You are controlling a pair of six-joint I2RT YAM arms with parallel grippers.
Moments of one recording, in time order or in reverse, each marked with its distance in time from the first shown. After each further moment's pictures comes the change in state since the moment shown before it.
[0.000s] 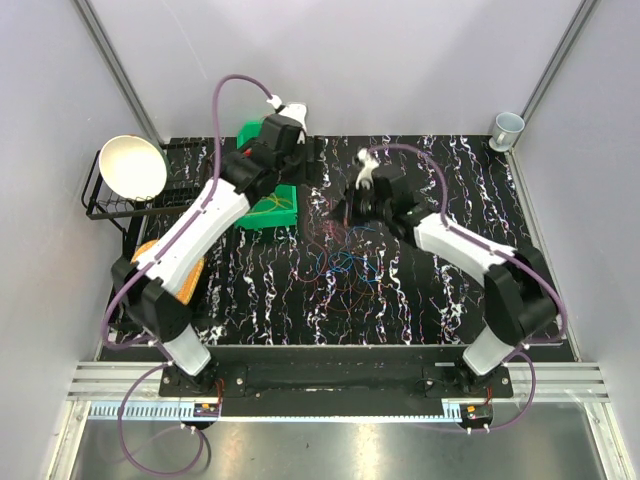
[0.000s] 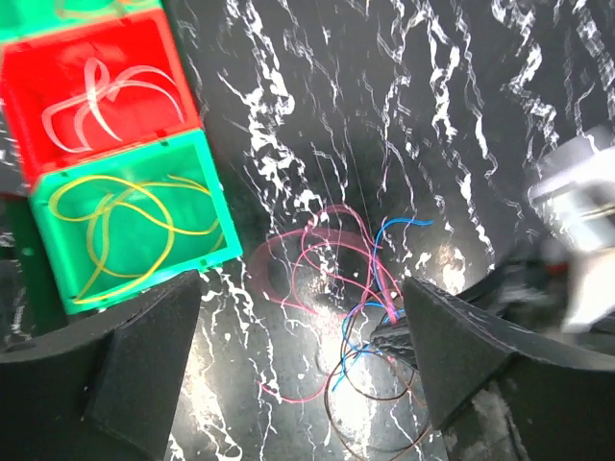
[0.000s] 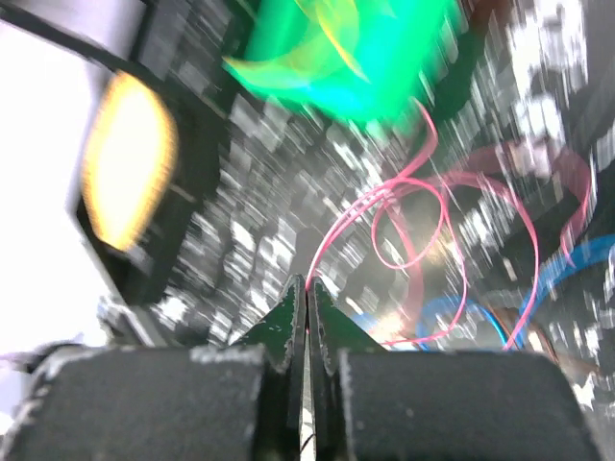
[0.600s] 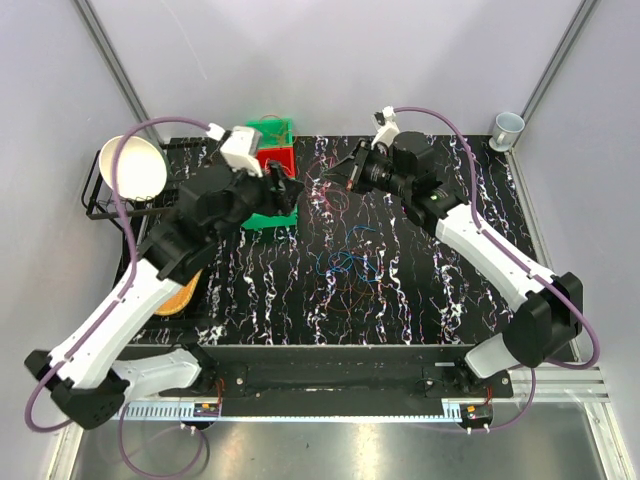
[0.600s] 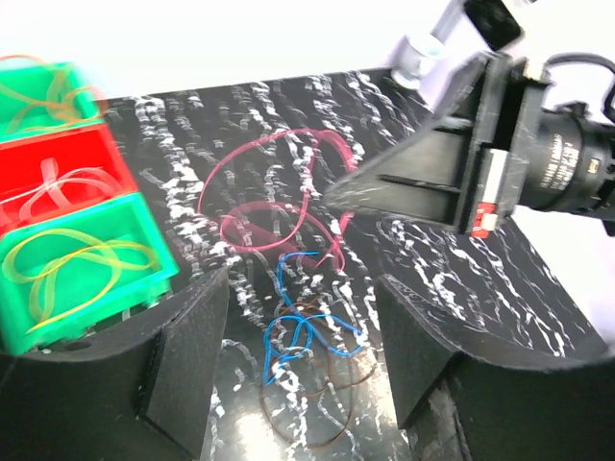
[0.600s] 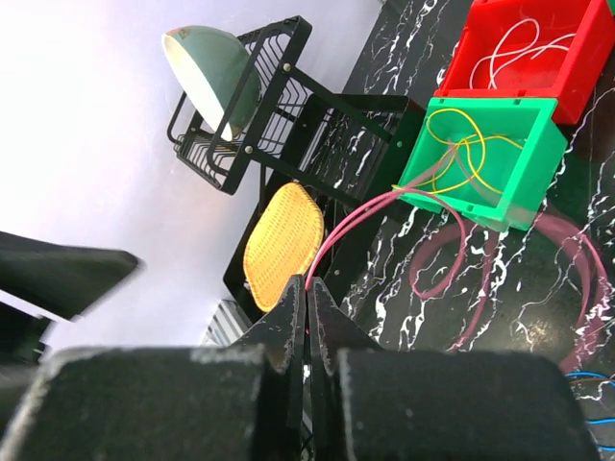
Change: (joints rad) left arm -0.077 -0.609 -0.437 0.286 0.090 -0.010; right arm 0.000 -0.162 0.261 -0.072 0.007 0.222
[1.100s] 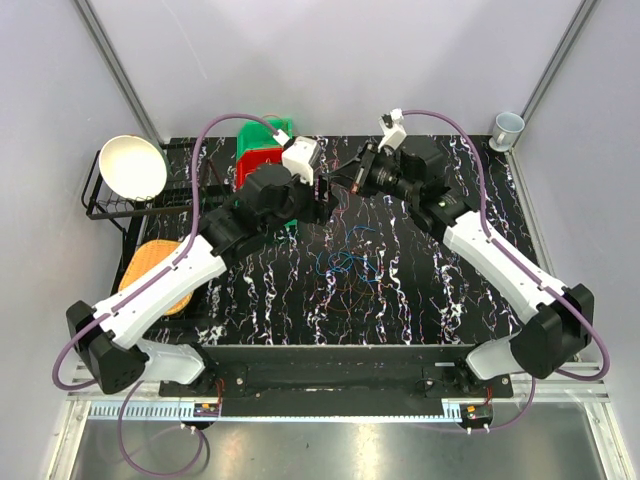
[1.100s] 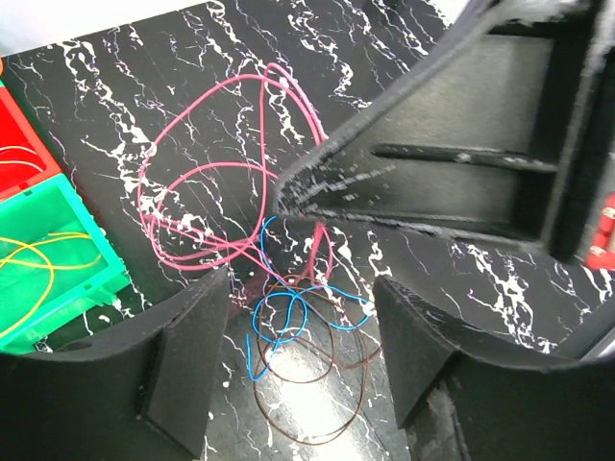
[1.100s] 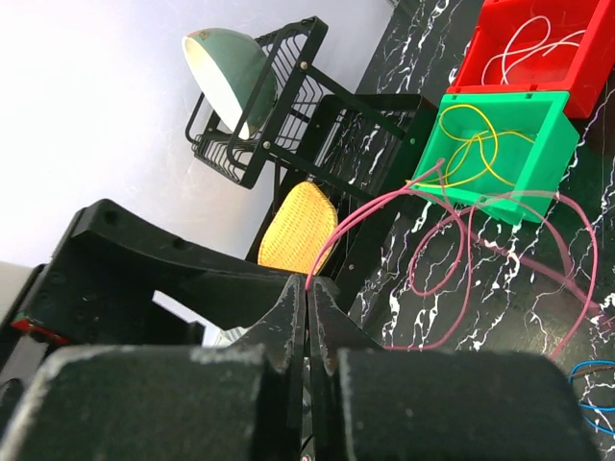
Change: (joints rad) left arm -0.107 0.232 -0.003 0.077 0.003 0.066; right arm 0.000 -0.064 -0.039 -0.001 0.000 0.034
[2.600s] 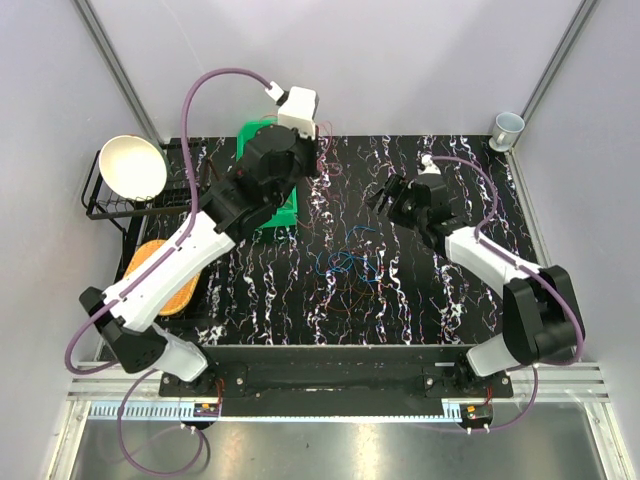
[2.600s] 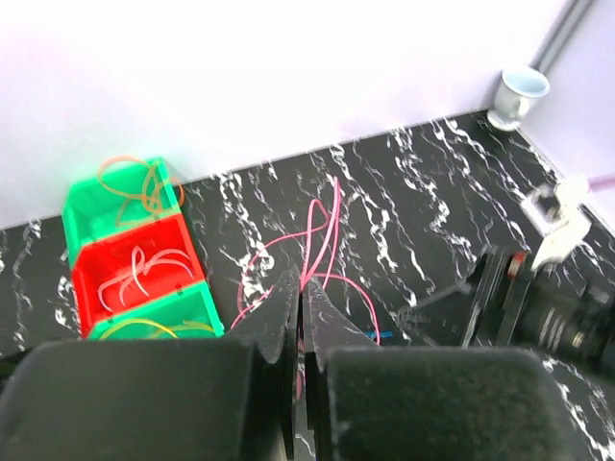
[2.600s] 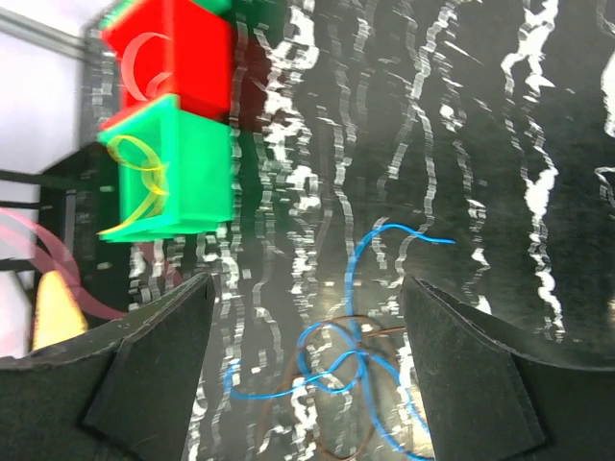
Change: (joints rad) left arm -0.019 0.138 0.321 -0.006 -0.317 0.150; right arm -0.203 0.037 -0.389 0.119 0.272 -0.091
